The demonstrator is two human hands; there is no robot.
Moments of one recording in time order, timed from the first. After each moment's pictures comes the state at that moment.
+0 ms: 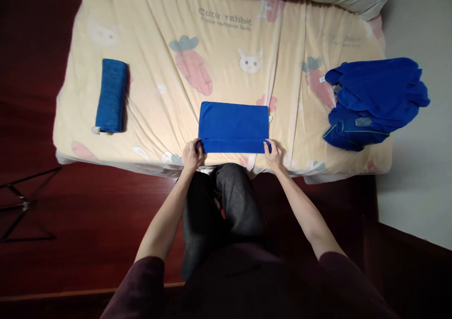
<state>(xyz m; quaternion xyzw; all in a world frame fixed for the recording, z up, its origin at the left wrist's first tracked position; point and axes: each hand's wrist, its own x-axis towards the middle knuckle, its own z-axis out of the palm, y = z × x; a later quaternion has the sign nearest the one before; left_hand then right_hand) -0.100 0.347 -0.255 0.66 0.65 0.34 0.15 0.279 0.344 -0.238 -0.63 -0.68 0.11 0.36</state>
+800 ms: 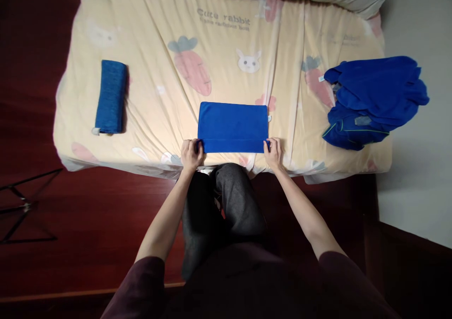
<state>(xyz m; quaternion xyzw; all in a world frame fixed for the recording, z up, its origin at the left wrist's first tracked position) -0.099 0.348 -0.253 0.65 0.64 0.38 0.14 0.275 0.346 -0.237 -0.63 -0.66 0.10 0.39</state>
